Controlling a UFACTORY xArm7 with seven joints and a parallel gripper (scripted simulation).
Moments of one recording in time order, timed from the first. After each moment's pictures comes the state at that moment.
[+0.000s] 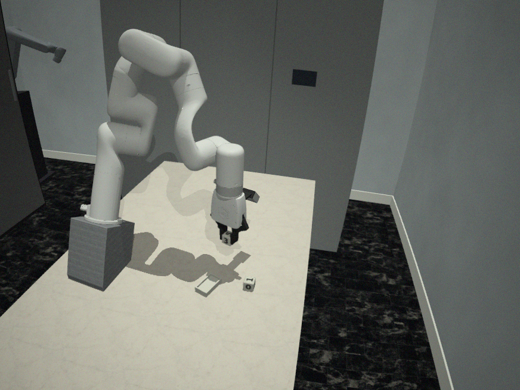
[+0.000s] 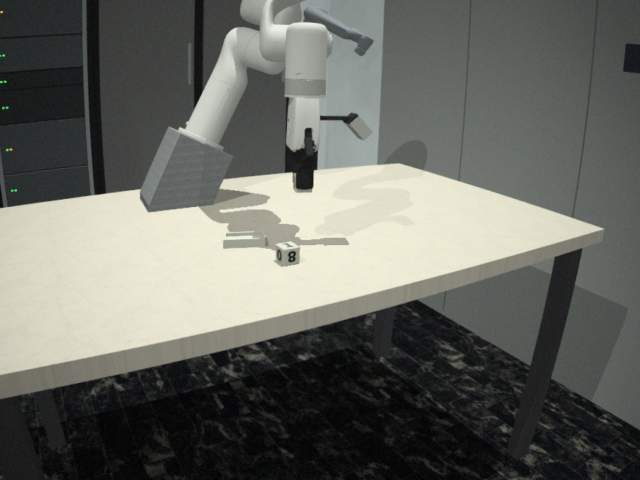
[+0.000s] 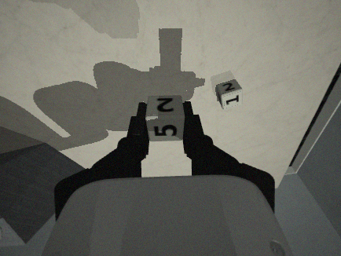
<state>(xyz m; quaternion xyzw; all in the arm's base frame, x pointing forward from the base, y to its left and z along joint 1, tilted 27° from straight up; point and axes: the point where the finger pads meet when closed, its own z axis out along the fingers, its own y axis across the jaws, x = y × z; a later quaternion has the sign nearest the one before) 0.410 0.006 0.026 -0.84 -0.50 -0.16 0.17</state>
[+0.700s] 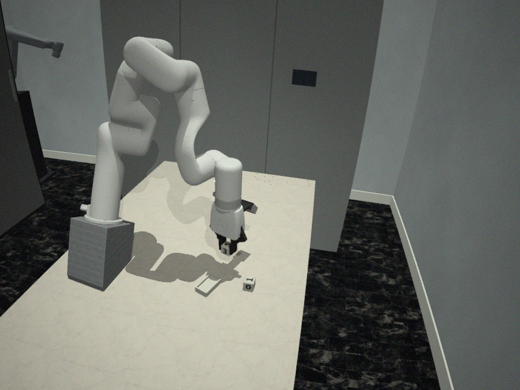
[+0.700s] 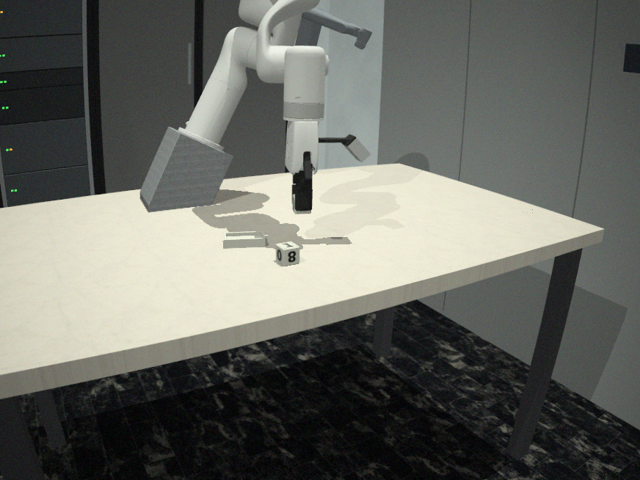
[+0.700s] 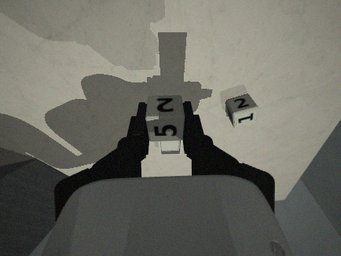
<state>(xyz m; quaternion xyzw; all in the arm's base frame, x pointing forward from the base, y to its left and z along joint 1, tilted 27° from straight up) 0.410 0.027 -0.012 -0.84 -0.50 -0.16 0.17</state>
